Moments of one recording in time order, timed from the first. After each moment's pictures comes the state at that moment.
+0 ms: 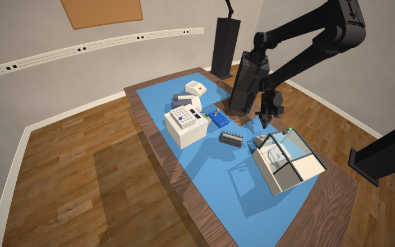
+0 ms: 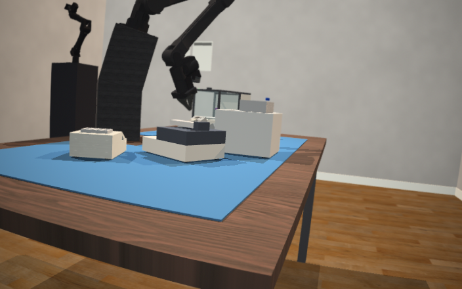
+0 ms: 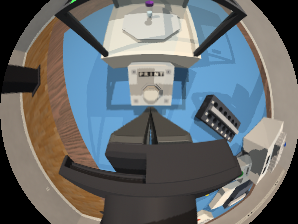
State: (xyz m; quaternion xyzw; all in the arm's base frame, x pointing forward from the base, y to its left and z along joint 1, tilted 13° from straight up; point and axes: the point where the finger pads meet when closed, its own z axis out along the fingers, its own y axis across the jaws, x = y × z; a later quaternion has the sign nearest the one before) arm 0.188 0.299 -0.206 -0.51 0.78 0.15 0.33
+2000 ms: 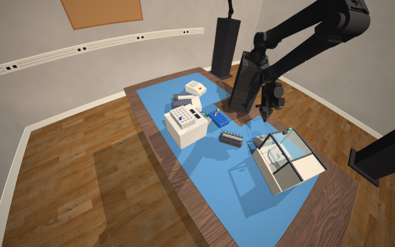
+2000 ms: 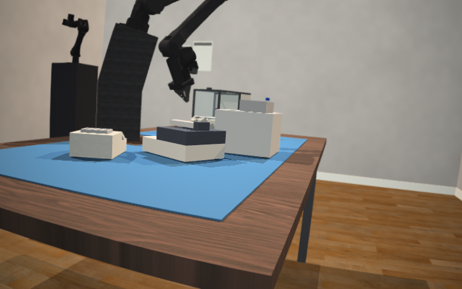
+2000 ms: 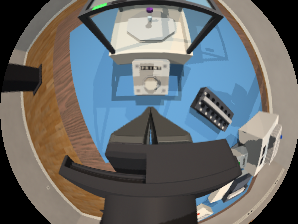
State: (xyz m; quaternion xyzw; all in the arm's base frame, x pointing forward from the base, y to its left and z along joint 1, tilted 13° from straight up) arm 0.173 0.275 -0.175 -0.51 0.78 0.15 0.33
